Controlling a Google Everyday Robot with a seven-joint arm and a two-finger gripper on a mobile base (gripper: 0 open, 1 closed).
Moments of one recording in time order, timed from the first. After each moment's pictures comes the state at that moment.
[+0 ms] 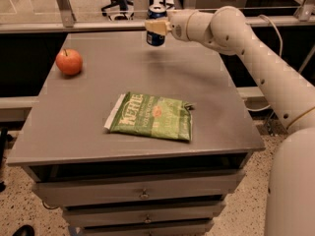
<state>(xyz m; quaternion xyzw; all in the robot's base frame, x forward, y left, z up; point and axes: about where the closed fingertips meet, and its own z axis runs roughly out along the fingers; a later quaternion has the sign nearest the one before) 0.839 -0.012 0.943 -0.32 0.68 0.24 0.62</state>
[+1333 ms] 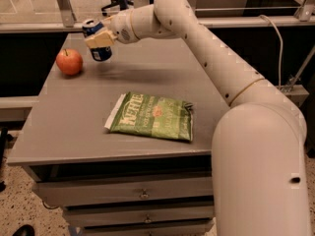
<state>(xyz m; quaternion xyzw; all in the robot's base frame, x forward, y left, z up) 0.767 0.178 0.927 -0.54 0.60 0.31 0.51</state>
